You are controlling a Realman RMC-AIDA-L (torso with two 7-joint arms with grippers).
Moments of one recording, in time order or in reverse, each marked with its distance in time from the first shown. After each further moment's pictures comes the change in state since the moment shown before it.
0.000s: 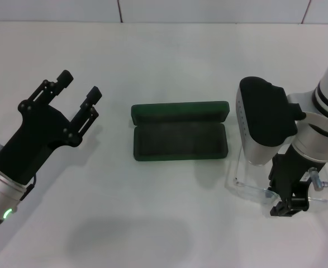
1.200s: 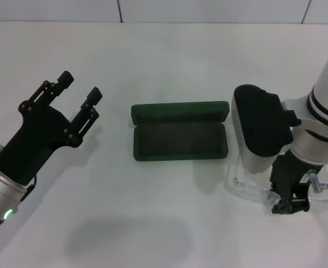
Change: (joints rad) left arm -0.003 0.000 0.000 -0.008 0.000 0.002 0.000; right arm 0.008 0.000 -0.053 -0.002 -0.020 0.016 0.000
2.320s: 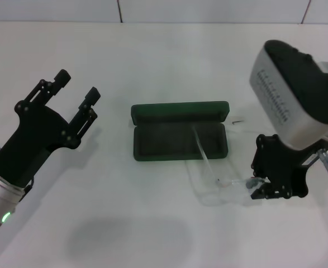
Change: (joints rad) left arm 0.004 0.000 0.000 -0.011 -0.001 0.052 0.056; right arm -0.064 -0.003 0.260 -0.192 0.162 -0.139 -0.285
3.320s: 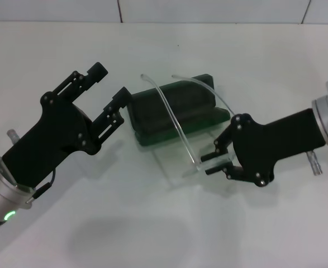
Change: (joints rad) left arm -0.014 0.012 0.087 0.108 0.080 0.108 -0.222; right arm -0.247 0.000 0.133 0.144 0.438 0.284 -0.780
